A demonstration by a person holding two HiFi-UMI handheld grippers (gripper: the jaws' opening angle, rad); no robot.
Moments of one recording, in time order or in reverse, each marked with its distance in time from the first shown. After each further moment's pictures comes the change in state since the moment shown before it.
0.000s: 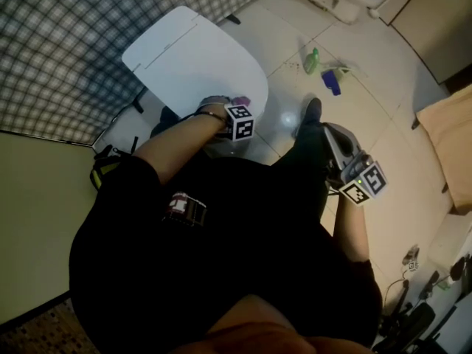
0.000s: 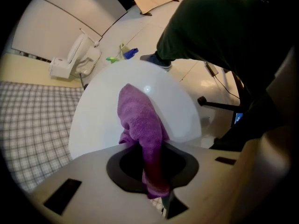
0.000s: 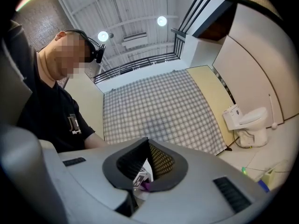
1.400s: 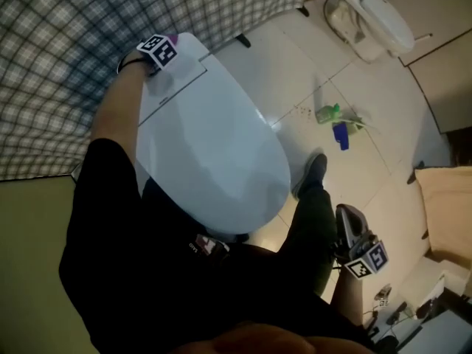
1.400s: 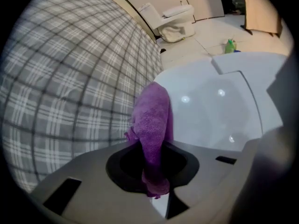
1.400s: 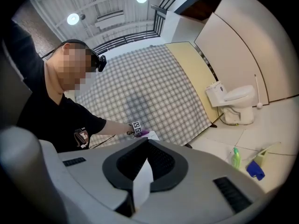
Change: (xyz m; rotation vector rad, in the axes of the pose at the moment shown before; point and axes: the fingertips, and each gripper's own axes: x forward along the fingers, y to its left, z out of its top) left arm 0.197 0.476 -0.291 -0.730 0.022 0.183; right arm 0.120 -0.139 -0.049 0.184 0.232 -0.197
